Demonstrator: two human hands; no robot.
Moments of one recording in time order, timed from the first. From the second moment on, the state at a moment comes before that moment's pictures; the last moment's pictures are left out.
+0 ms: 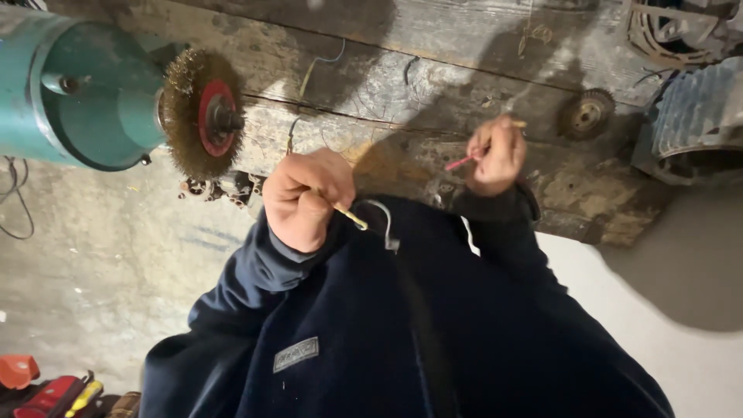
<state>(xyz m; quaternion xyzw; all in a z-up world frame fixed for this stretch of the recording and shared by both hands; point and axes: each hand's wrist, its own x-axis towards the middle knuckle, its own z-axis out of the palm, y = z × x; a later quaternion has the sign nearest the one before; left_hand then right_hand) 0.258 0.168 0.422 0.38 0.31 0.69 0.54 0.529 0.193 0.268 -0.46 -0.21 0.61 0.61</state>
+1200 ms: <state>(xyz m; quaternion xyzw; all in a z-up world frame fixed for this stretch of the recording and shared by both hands) 0.308 0.182 0.400 0.73 0.33 0.28 0.53 0.509 0.162 0.367 -0.29 0.00 0.78 0.56</state>
